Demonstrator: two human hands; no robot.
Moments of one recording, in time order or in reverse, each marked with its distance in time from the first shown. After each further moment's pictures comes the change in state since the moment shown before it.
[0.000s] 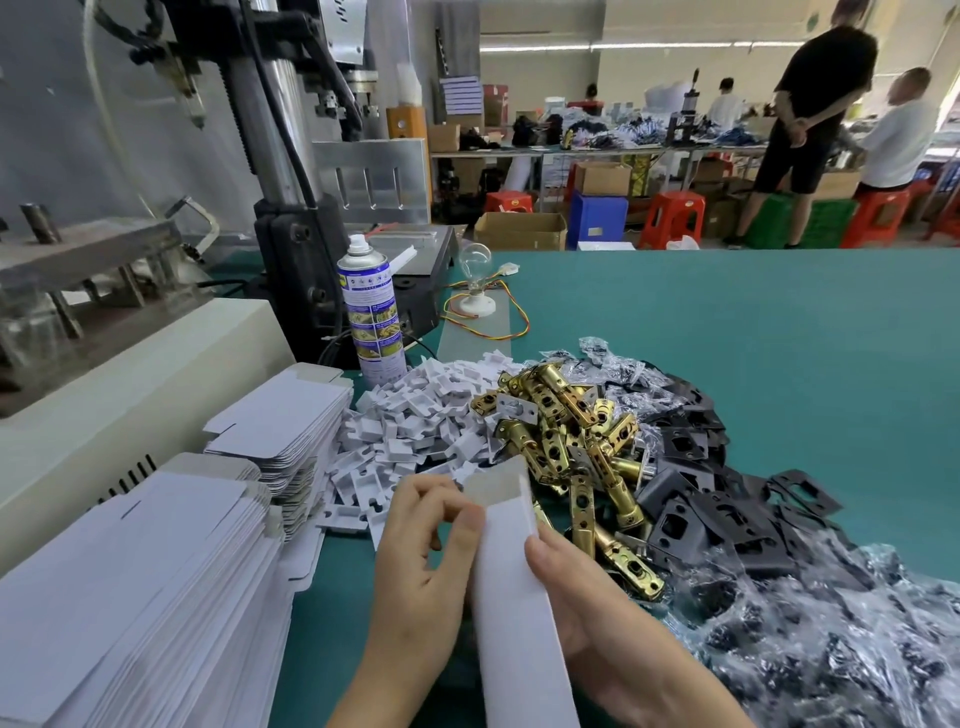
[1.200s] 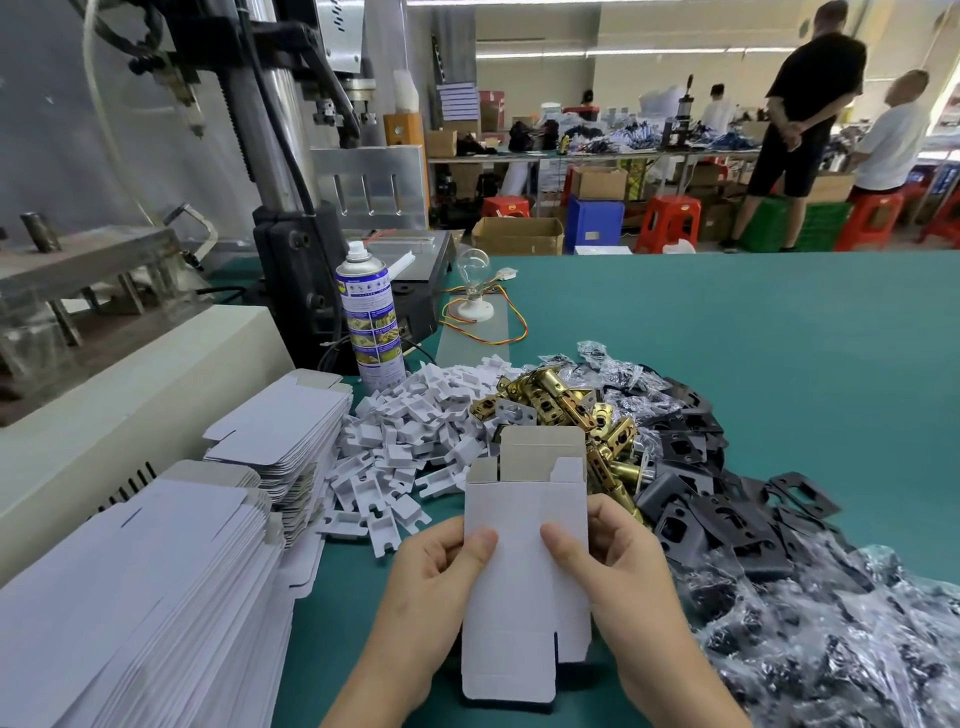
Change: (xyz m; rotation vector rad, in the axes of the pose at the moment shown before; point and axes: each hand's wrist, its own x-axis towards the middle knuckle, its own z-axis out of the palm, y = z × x) left_hand 0.000 0.001 -0.002 -0.379 -0.275 -0.536; right_hand -0.003 -0.003 -0.012 -0.440 0.519 -0.421
